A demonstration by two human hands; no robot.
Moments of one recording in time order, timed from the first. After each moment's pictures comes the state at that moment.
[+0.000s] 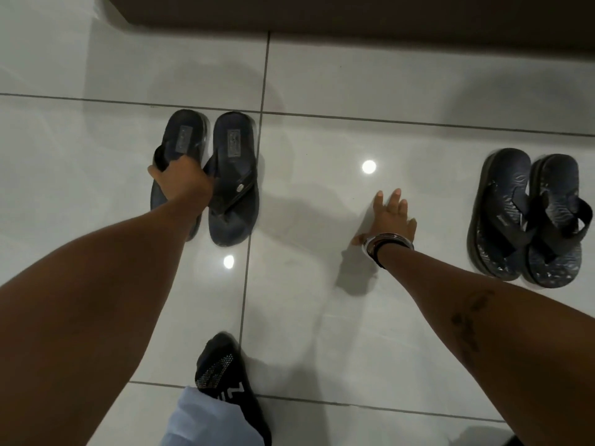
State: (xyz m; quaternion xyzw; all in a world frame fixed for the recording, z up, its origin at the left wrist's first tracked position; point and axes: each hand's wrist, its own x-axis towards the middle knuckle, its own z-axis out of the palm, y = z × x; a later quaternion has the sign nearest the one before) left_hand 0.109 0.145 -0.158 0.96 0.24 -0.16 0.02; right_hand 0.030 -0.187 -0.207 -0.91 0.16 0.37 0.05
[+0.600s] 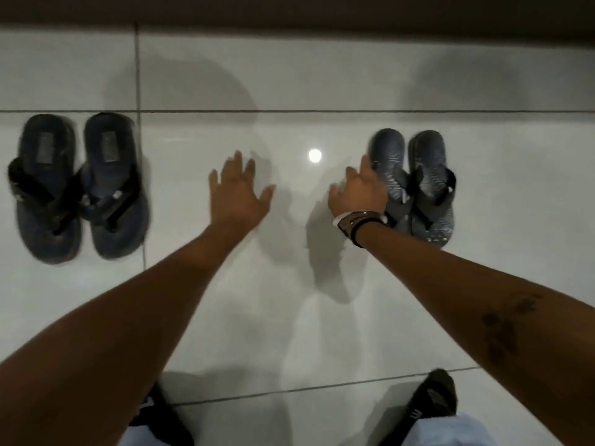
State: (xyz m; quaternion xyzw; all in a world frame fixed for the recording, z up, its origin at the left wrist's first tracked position) left_hand 0.058 -0.113 -0.169 0.97 -0.03 -0.20 0.16; right_hand 0.035 -0.323 -0.157 -0.97 0.18 0.16 0.07
